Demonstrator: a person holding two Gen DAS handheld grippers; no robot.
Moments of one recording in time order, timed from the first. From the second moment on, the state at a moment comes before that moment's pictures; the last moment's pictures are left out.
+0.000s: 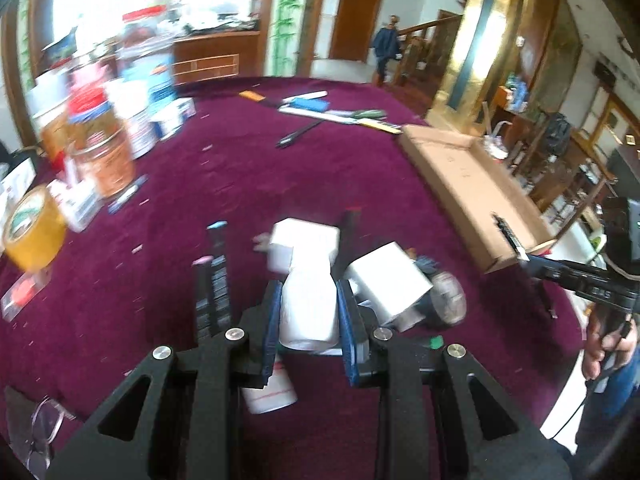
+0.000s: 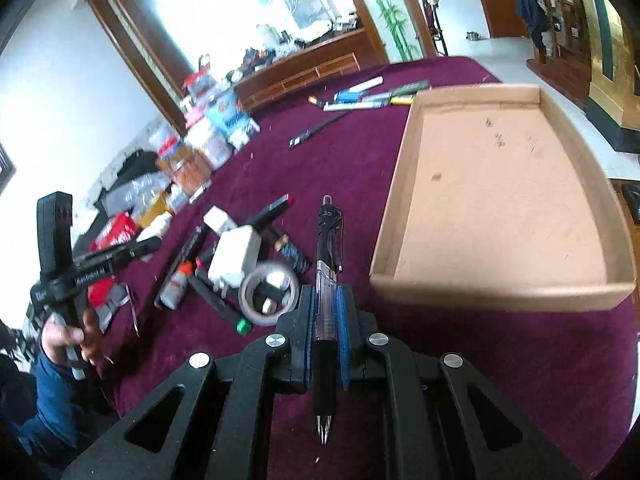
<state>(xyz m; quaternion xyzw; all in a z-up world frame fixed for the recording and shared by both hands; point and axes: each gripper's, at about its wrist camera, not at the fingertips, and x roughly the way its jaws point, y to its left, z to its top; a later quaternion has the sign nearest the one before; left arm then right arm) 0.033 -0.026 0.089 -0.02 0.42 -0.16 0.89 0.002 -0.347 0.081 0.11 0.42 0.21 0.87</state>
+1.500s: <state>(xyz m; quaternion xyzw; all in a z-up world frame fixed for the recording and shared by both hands) 0.179 -0.299 0.041 -0.01 0.50 -0.23 0.84 0.204 -0.450 0.040 0.25 0.47 0.11 0.84</state>
